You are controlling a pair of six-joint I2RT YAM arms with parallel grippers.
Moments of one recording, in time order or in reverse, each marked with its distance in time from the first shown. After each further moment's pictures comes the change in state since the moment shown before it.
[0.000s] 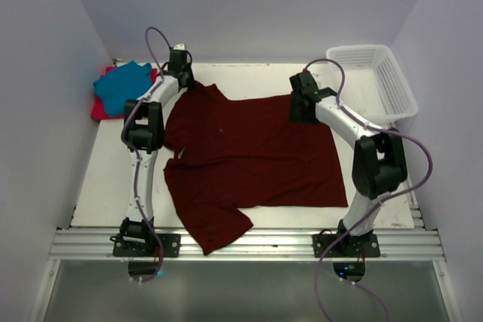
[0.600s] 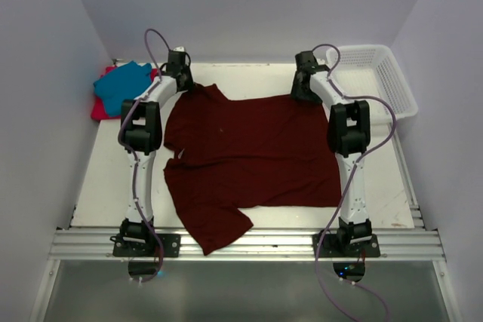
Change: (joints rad) left arm 0.004 -0.070 -0.090 -0.040 0.037 0.003; right arm -0.157 0.667 0.739 -0.098 0.002 0.002
